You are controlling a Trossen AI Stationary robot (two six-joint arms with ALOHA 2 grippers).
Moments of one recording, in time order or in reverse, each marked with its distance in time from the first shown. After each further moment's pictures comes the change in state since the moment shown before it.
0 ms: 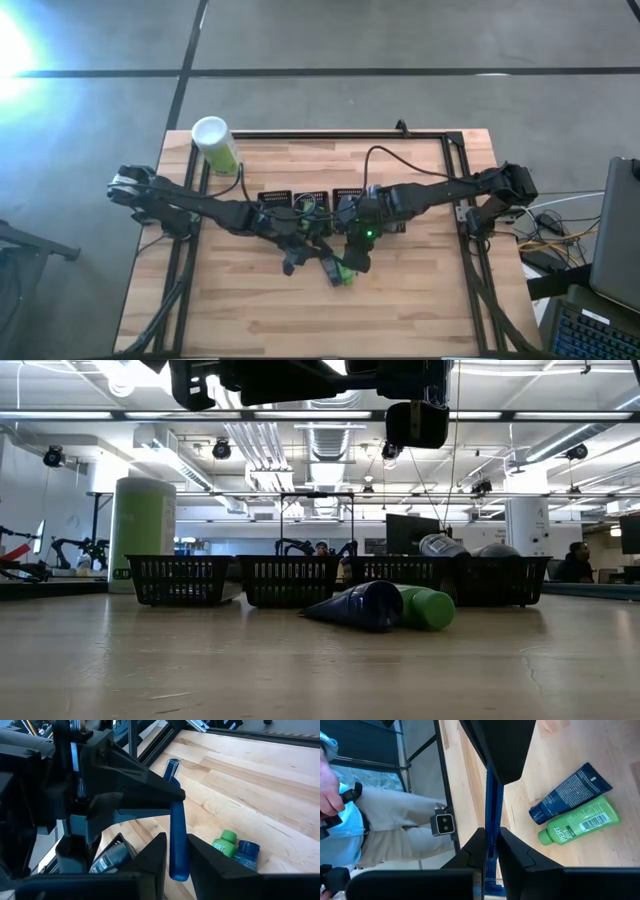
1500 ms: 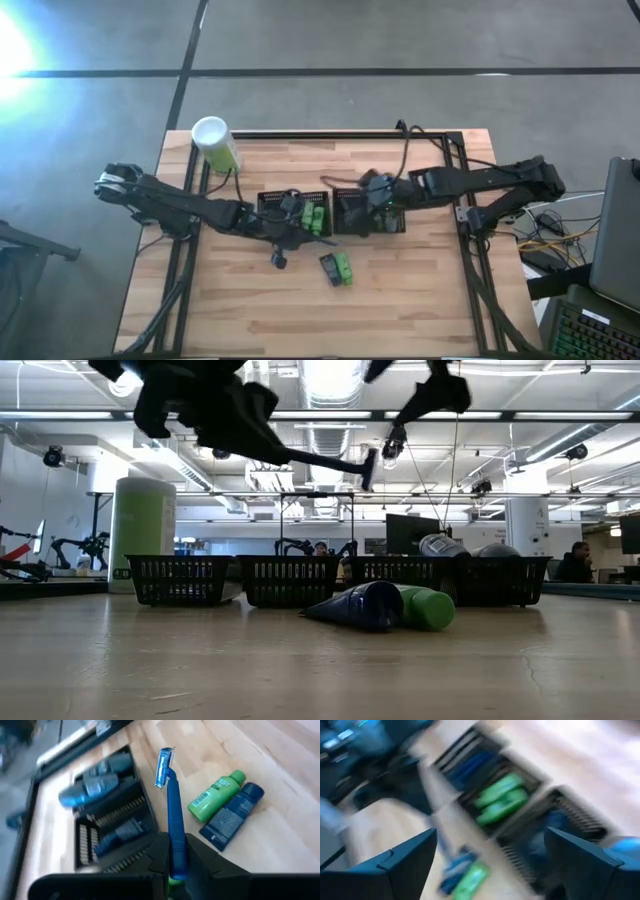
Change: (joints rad) left arm -0.007 -0.117 -0.132 -0.169 -0.250 -0.347; right arm -0.014 -0.224 0.000 -0.150 0.700 0.095
